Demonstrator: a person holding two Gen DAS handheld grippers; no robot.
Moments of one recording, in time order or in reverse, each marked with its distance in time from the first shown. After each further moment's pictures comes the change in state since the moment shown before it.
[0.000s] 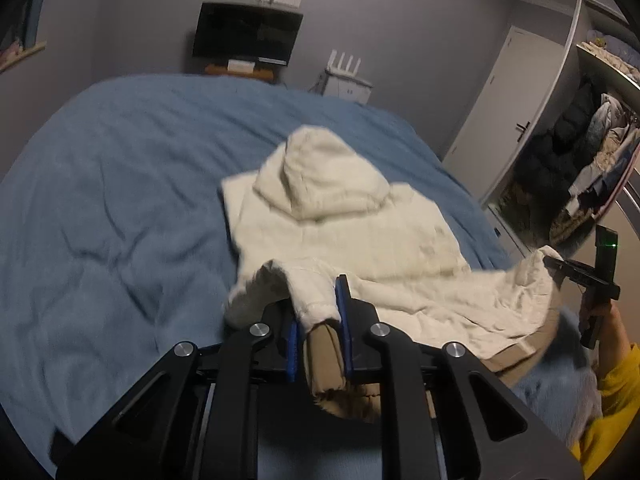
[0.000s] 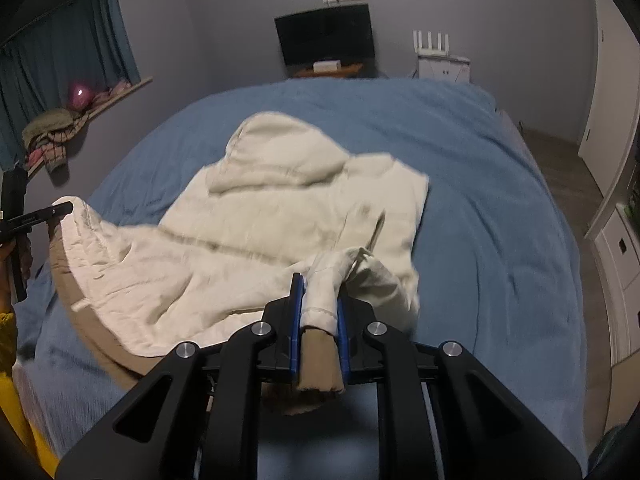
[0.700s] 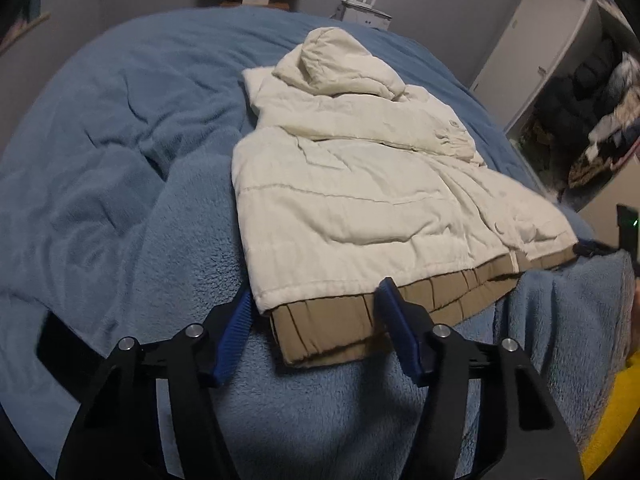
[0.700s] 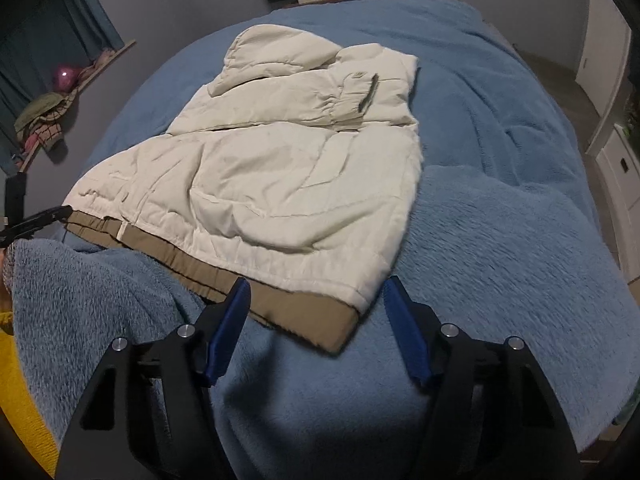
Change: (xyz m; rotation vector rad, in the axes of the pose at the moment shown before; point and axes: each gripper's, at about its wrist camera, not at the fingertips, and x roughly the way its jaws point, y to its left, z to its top) left arm -0.026 -0.011 -0.138 -0.039 0.257 0.060; right arm -0.032 0.010 -0.133 0.104 0.262 0.039
